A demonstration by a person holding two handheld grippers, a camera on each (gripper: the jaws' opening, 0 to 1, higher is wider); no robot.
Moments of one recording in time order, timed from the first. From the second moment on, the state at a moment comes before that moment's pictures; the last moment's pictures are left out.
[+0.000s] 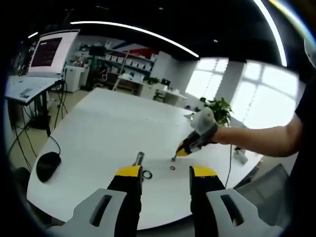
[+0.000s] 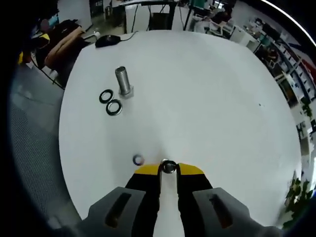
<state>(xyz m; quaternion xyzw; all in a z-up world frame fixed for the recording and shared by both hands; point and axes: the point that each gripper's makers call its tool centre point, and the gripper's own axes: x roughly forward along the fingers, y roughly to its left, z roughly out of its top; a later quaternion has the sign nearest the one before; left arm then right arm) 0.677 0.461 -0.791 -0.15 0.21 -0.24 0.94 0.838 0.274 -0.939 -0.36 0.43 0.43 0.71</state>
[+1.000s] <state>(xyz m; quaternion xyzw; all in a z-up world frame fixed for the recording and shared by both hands) 0.678 0.463 -0.791 -0.15 0.21 -0.23 0.94 0.843 0.278 -0.959 -0.33 0.46 0.43 0.71</state>
